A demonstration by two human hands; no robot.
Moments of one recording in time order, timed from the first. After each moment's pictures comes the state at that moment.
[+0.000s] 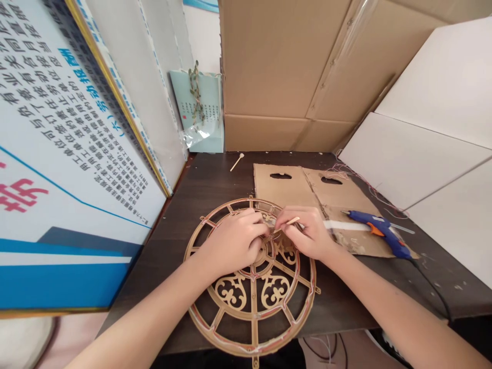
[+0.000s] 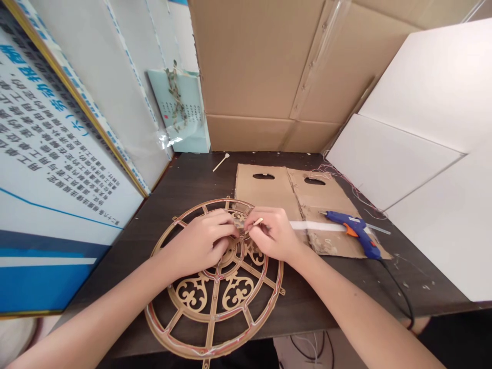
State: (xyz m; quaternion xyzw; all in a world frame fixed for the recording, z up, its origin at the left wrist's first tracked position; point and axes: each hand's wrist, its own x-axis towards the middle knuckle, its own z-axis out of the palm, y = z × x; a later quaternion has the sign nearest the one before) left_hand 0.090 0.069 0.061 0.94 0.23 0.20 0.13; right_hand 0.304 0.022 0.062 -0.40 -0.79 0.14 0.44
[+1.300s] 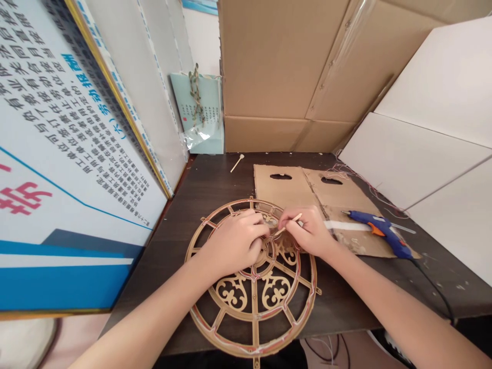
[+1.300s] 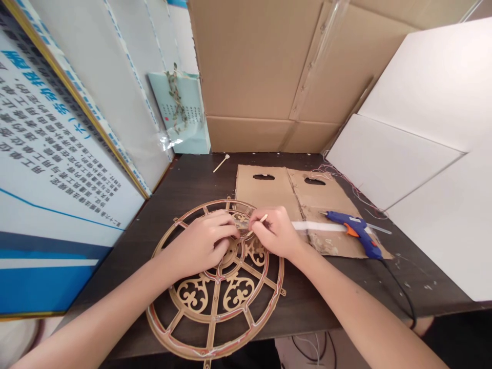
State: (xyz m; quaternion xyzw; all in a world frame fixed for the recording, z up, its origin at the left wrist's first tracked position) left_hand 0.091 0.069 0.063 0.95 0.23 0.19 0.13; right_hand 0.307 0.027 0.061 -0.46 -0.77 0.15 0.42
